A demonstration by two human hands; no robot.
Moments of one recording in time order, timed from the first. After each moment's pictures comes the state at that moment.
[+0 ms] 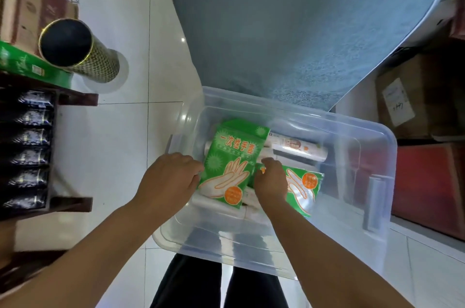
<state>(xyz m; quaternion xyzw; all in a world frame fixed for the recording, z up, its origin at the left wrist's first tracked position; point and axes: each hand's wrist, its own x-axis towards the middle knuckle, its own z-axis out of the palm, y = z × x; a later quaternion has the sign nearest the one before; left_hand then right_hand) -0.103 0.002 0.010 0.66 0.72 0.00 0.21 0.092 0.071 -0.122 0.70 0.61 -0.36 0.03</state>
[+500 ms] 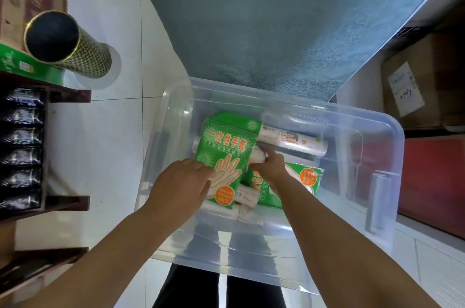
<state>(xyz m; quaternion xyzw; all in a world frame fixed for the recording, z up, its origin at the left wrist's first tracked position) -0.058 0.013 -0.026 0.67 0.71 0.00 0.23 0.116 0.112 -0.171 0.67 0.44 -0.59 0.01</state>
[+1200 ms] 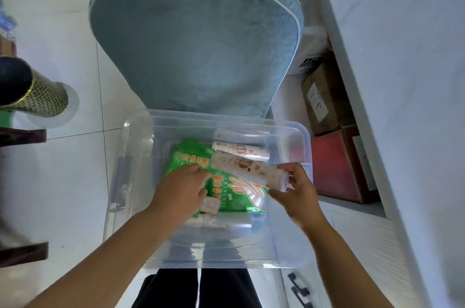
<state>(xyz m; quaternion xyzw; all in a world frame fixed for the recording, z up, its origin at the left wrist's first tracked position) 0.003 0.047 0.017 0.67 0.68 0.01 0.30 0.251 0.096 0.011 0.65 0.54 -0.51 -0.18</state>
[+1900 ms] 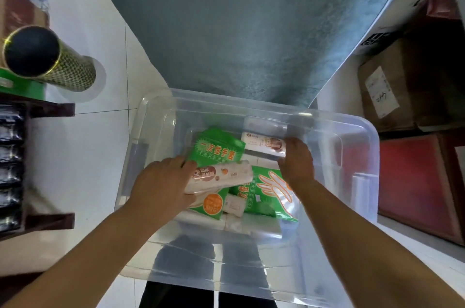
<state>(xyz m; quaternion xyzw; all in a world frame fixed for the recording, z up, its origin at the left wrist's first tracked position) -0.061 0.035 -0.044 0.67 0.69 -0.16 0.21 0.190 0.163 -0.162 0.63 0.74 -0.24 0.09</state>
